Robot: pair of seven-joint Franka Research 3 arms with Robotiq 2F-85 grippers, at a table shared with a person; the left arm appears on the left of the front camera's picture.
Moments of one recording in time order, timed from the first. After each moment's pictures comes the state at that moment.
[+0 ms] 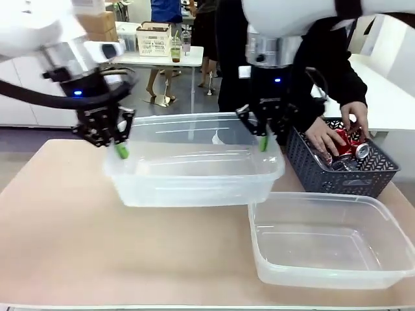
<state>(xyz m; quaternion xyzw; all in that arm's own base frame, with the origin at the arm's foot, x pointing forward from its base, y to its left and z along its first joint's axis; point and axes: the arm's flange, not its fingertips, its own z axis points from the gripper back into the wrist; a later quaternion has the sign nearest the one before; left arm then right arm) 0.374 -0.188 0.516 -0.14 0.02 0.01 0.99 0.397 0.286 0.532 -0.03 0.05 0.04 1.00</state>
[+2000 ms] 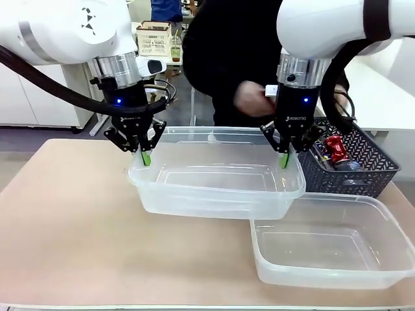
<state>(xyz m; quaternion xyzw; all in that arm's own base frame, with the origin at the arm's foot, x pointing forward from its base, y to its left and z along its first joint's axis) 0.386 -0.244 0.497 -0.09 0.04 -0.04 0.99 0.389 0.236 0.497 0.00 0.08 0.01 1.00</state>
